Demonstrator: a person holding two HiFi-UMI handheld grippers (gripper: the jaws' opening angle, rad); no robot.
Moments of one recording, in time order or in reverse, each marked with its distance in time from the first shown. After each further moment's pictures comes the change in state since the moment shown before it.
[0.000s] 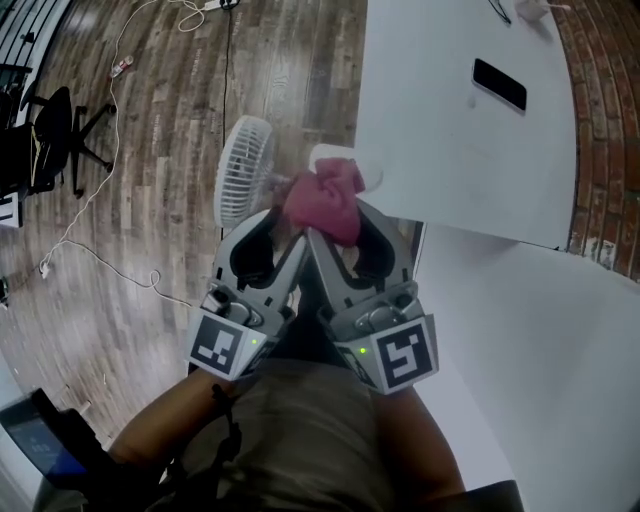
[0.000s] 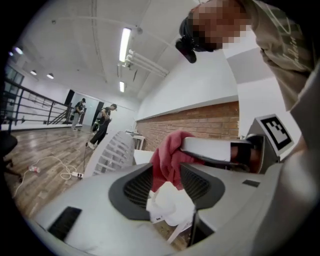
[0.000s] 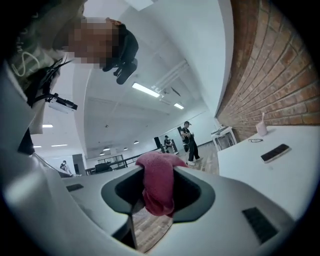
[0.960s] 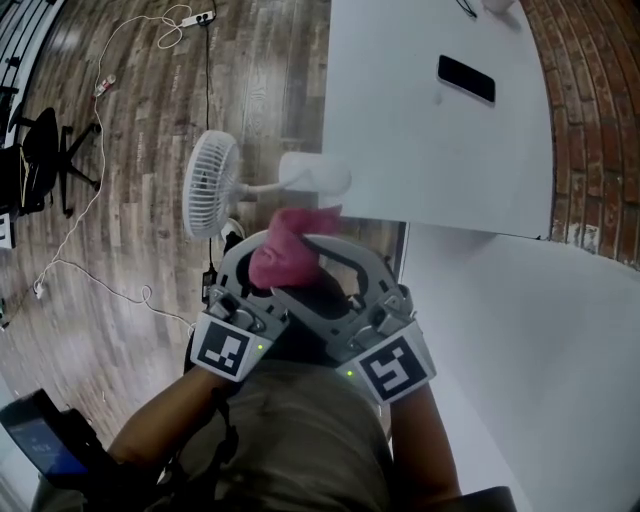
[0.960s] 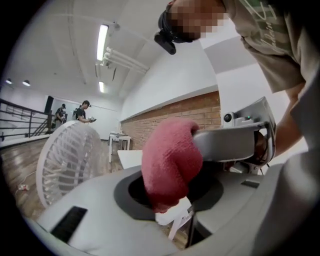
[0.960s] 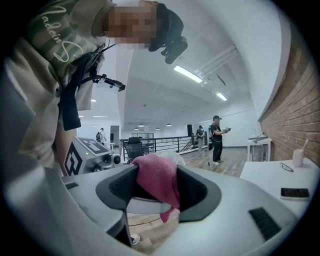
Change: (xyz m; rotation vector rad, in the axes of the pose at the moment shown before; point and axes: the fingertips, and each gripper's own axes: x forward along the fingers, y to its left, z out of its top) left arm 0.019 -0.048 -0.020 0.151 0.036 -0.146; right arm -0.036 0.035 -0.010 -0.335 0.192 0.373
